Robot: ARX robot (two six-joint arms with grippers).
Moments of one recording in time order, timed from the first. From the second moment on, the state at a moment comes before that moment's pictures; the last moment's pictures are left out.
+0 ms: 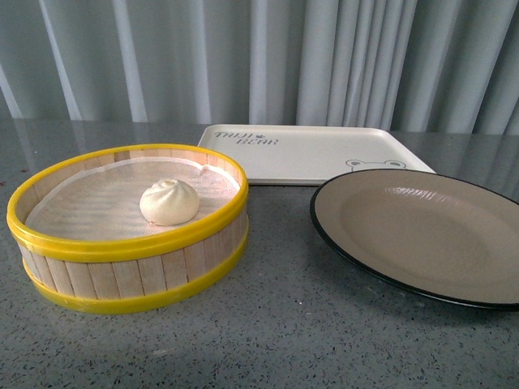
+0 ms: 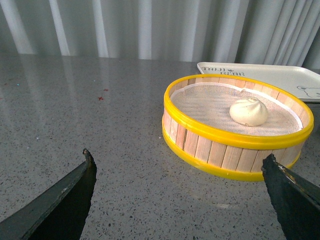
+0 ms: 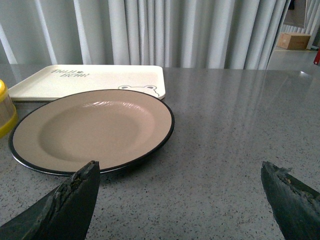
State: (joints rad) left arm 0.00 0.00 0.03 0.00 0.00 0.00; right arm 0.00 0.00 0.01 0.00 0.00 -0.01
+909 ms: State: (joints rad) left arm 0.00 0.00 0.03 0.00 0.00 0.00; right arm 0.00 0.00 0.01 0.00 0.00 -0.01
